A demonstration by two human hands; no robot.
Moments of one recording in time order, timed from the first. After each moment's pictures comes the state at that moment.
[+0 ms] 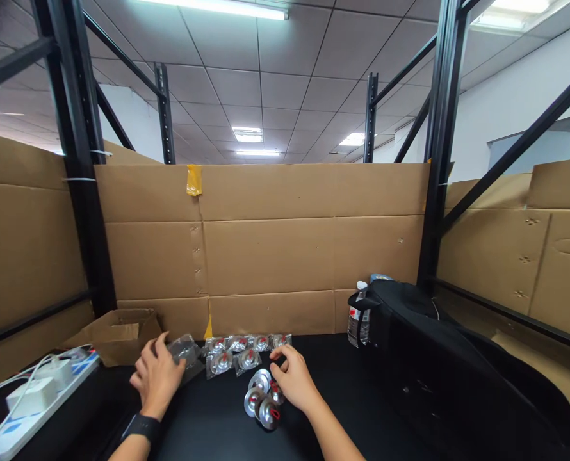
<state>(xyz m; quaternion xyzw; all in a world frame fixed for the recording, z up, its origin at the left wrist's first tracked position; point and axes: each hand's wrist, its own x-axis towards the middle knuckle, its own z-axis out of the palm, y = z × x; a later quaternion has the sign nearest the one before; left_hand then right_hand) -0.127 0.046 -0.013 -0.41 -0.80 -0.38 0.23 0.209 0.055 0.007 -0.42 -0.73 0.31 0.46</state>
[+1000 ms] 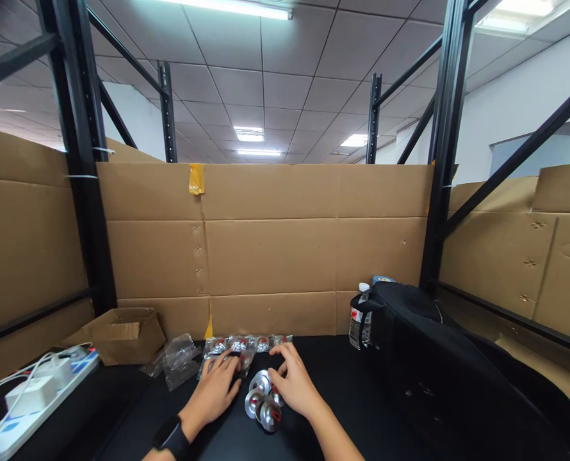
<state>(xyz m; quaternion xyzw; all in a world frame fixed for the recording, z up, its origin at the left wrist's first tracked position) -0.036 0.033 -0.019 -0.79 -0.58 -0.20 0.06 0.212 0.051 0.005 -0.38 -0.75 0.32 0.44</state>
